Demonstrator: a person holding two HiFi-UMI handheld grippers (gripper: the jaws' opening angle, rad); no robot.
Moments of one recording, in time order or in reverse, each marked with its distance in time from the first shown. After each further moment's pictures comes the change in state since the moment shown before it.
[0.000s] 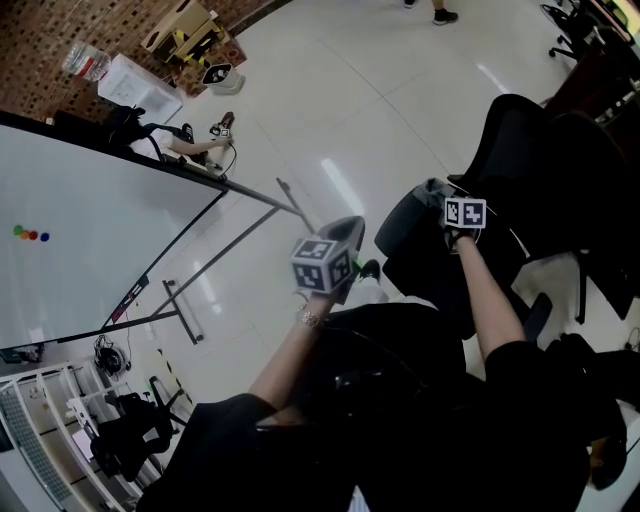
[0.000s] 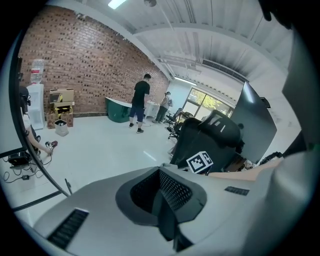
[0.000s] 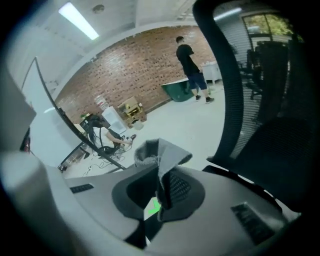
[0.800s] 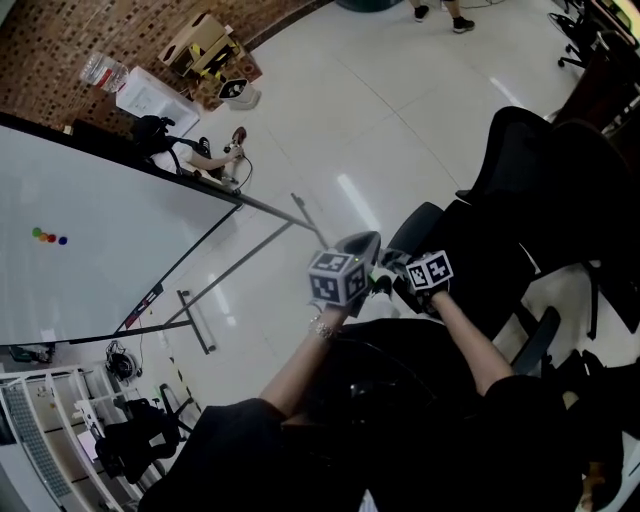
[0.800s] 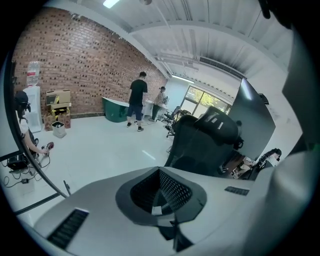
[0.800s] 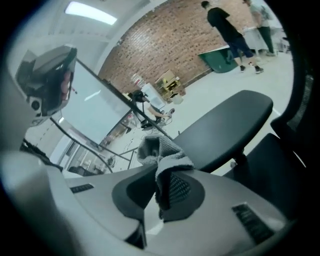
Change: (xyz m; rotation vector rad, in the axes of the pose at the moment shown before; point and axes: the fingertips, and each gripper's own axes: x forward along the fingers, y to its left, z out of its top) left arm 0.011 -0.022 -0.002 0.024 0.017 -0.015; right arm 0.001 0.180 -0.145 -0.174 0.283 0.441
